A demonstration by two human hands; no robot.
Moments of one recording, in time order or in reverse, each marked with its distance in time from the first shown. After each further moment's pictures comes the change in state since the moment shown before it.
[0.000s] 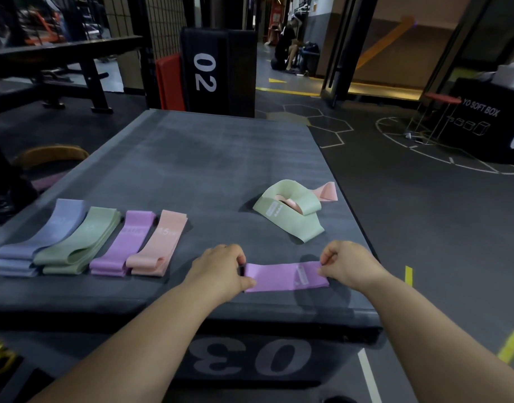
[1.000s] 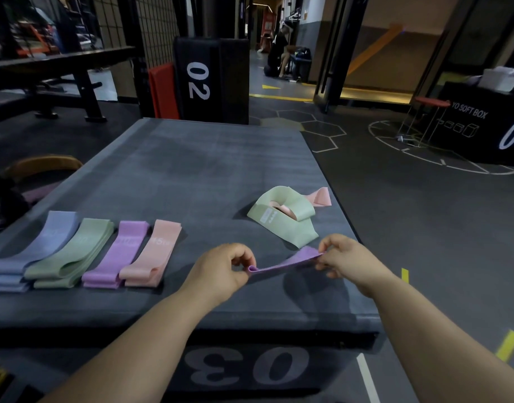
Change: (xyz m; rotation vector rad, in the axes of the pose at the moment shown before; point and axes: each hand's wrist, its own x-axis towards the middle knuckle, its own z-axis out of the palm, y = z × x) left_hand 0.000 0.007 -0.006 -0.289 0.120 0.168; right_hand -0.003 0.003 -0.009 0.702 -0.009 0.027
